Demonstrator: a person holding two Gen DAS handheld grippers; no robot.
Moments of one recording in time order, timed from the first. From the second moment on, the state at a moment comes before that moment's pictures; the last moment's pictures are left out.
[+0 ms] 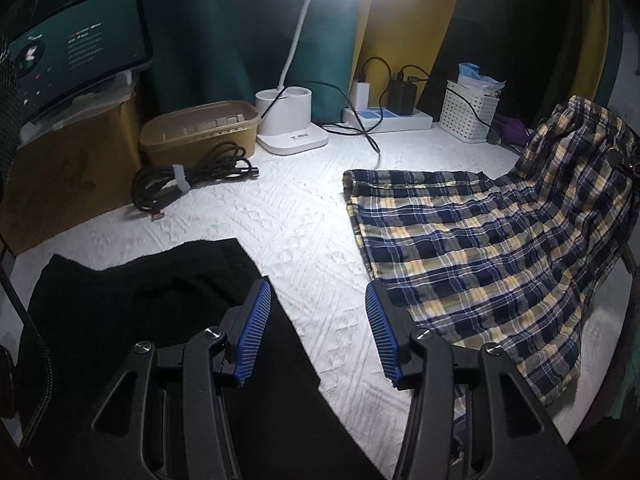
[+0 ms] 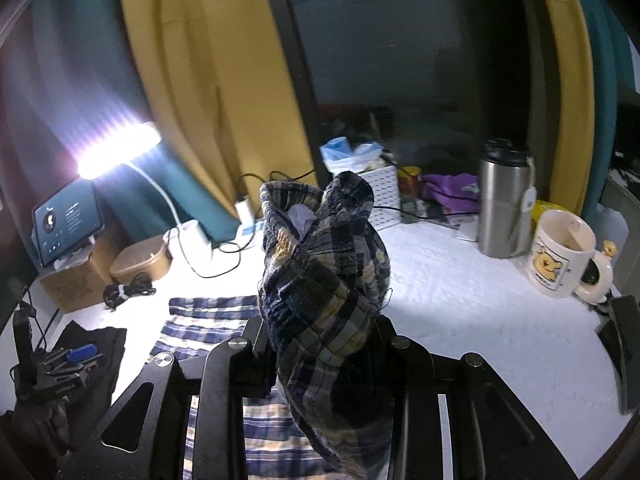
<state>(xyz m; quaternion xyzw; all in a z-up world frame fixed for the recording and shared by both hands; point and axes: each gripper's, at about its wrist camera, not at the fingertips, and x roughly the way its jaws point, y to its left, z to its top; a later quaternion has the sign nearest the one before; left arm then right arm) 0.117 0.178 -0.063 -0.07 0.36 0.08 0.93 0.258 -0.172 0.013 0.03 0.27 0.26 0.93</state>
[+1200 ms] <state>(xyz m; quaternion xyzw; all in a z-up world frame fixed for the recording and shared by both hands) 0.072 0.239 -0.070 -0.09 0.36 0.13 0.92 0.236 0.026 -0.083 -0.07 0.38 0.36 0.85</state>
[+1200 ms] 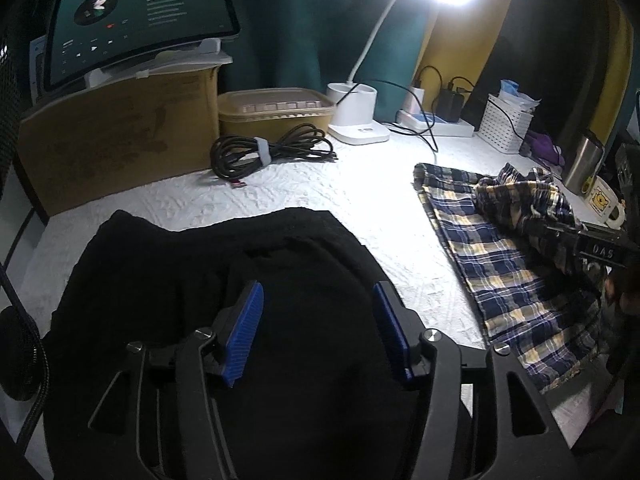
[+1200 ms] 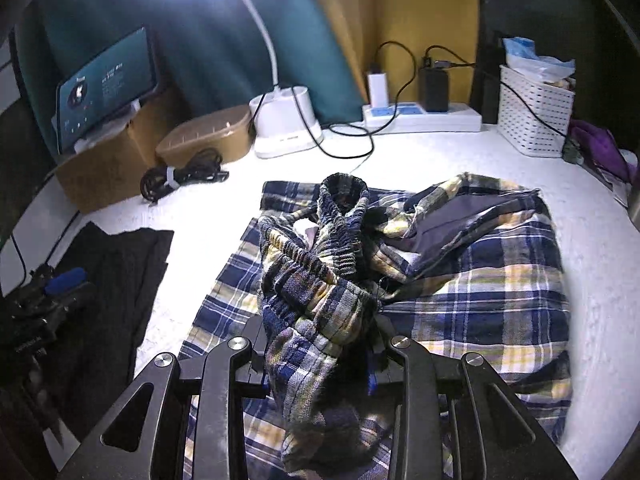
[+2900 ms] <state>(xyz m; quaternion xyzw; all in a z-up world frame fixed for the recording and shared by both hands) 0.189 0.079 -0.075 -0.07 0.41 0.00 0.91 0.256 -0.142 -0.094 0.00 0.36 0.37 0.86</state>
